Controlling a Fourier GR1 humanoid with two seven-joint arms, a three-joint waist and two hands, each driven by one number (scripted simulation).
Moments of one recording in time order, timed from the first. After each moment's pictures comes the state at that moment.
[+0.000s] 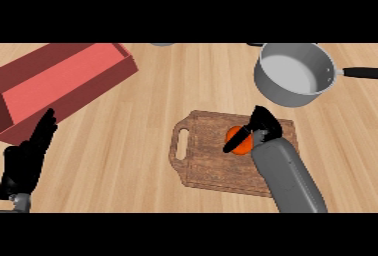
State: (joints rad) left arm 0.02 0.47 -0.06 -1.49 0.09 0.21 0.08; right arm -0.52 -0.01 0.12 -1.15 0.65 0.10 1.18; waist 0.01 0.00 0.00
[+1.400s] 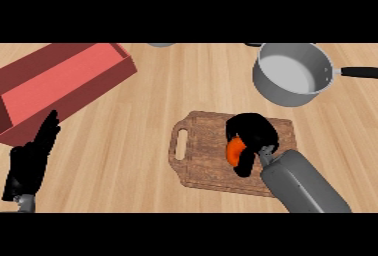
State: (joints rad) left arm 0.03 0.41 -0.02 -1.51 0.02 0.17 0.11; right arm -0.47 -0.25 0.50 -1.31 0.72 0.34 0.48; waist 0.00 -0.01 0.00
